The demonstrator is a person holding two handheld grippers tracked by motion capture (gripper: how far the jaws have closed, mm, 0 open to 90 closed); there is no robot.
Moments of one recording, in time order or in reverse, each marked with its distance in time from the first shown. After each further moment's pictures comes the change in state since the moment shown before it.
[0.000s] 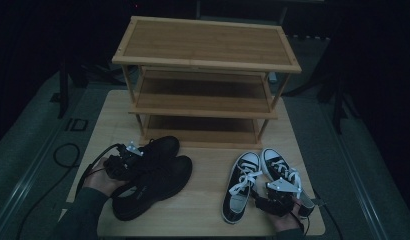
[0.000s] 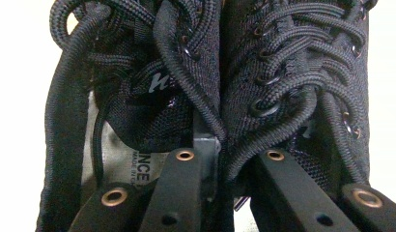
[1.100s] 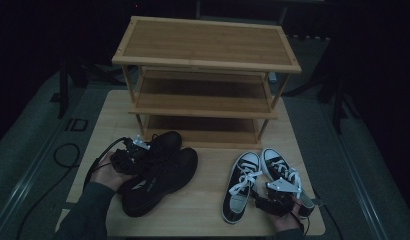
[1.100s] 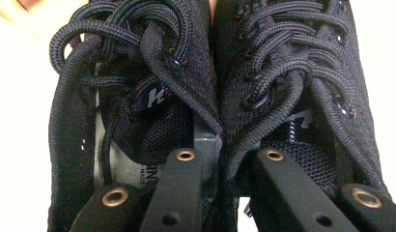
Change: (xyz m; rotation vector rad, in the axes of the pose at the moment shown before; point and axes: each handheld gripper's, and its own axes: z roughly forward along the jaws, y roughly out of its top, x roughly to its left) left arm -0.009 0.027 -0.010 -0.047 -0.003 0.000; right arm 0.000 0.000 0.000 0.000 0.000 0.000
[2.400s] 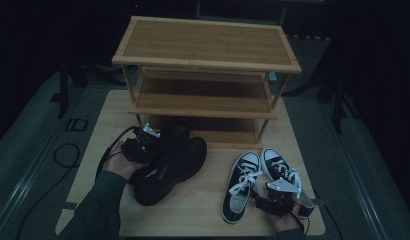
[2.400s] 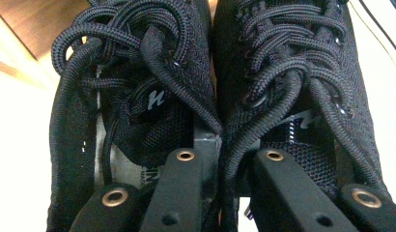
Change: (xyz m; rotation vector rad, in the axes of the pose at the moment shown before) left arm -0.002 0.039 0.000 -0.045 0.001 -0.025; right arm 0.000 0.000 0.000 0.000 -0.002 0.001
